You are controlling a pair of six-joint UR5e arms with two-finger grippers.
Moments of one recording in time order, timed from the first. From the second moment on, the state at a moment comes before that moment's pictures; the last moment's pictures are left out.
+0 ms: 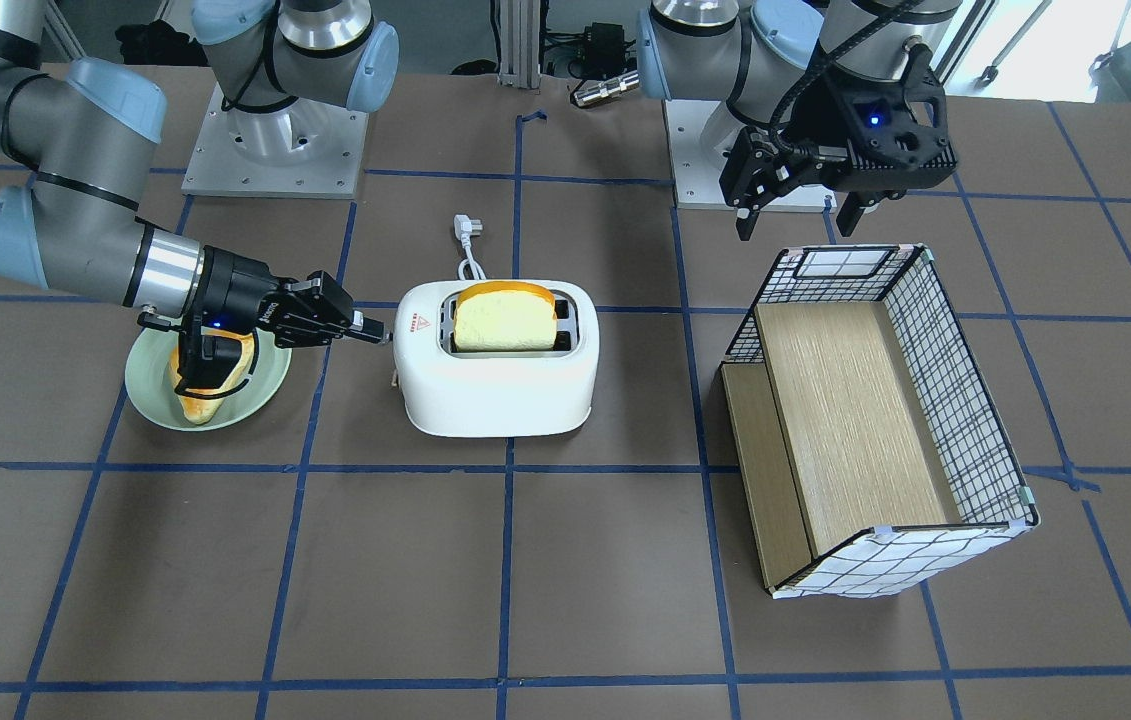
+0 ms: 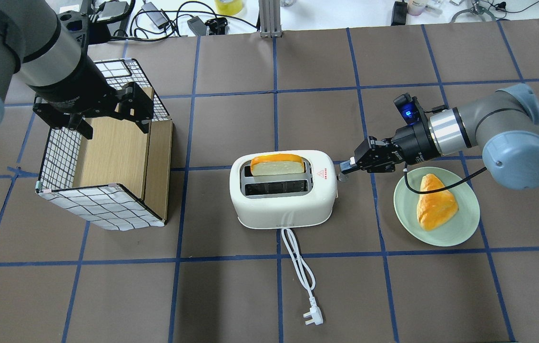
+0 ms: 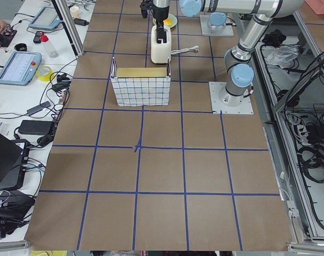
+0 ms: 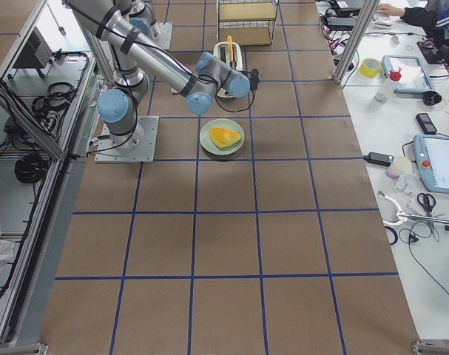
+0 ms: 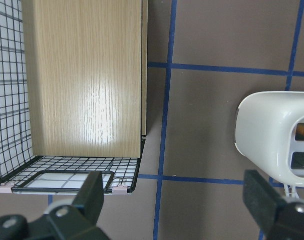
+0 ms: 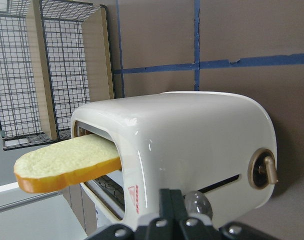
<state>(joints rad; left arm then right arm) -1.57 -1.46 -1.67 -1.52 1.59 -0.08 1.29 -1.44 2.08 -1.73 -0.67 -0.53</state>
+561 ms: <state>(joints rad) -1.57 -1.46 -1.67 -1.52 1.59 -0.08 1.29 -1.41 2.08 -1.77 -0.68 -0.53</state>
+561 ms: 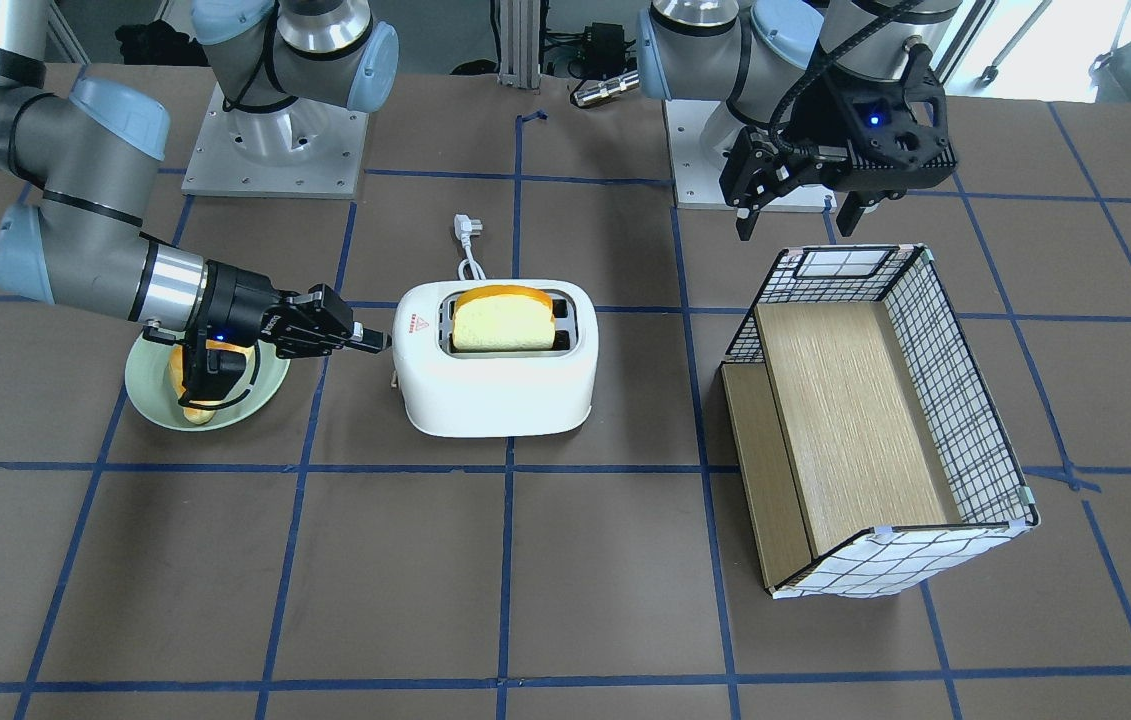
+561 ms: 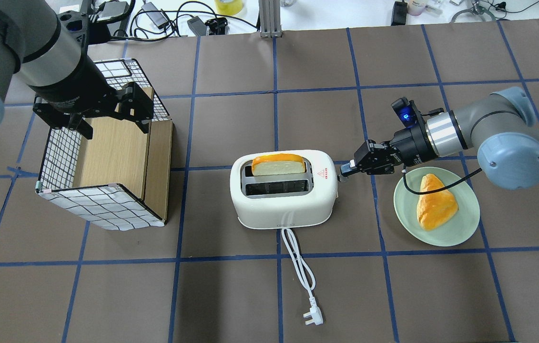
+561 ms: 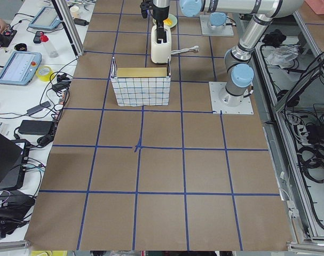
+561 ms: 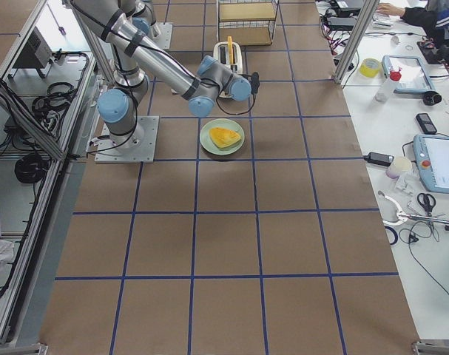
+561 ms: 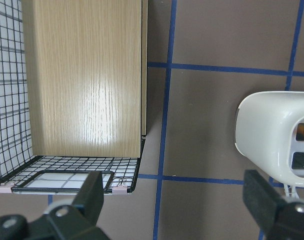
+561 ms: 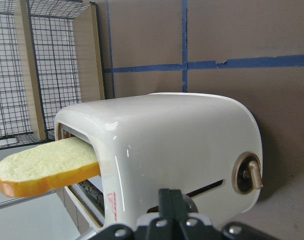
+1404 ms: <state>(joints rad) -1.57 -1.46 -1.67 -1.52 1.59 -0.08 1.29 -1.37 2.12 -1.87 -0.70 -0.57</state>
